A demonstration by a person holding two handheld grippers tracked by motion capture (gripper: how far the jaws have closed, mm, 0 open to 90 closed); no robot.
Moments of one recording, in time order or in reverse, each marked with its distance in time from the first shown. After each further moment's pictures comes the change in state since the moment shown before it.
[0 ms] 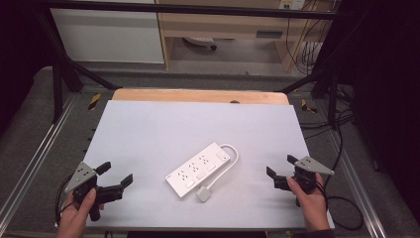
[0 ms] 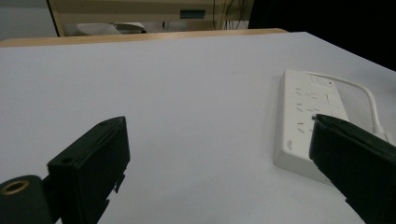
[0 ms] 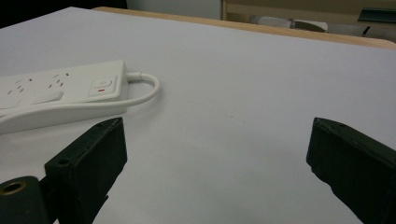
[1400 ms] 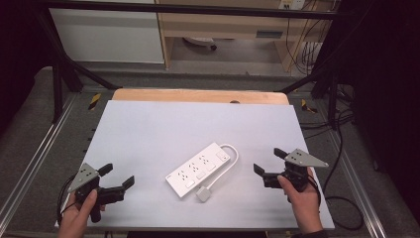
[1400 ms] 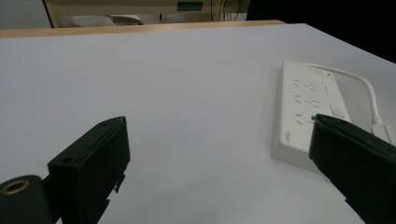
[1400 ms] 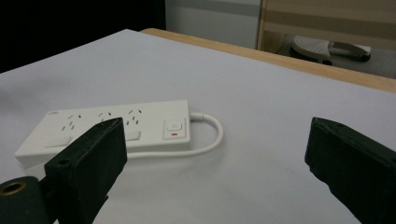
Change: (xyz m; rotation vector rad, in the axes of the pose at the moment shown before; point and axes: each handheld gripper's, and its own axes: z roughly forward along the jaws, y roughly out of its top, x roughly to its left) left arm -0.002 -0.003 0.003 0.031 -0.009 0.002; right arm 0.046 0.053 -0.007 -0.033 0.129 -0.056
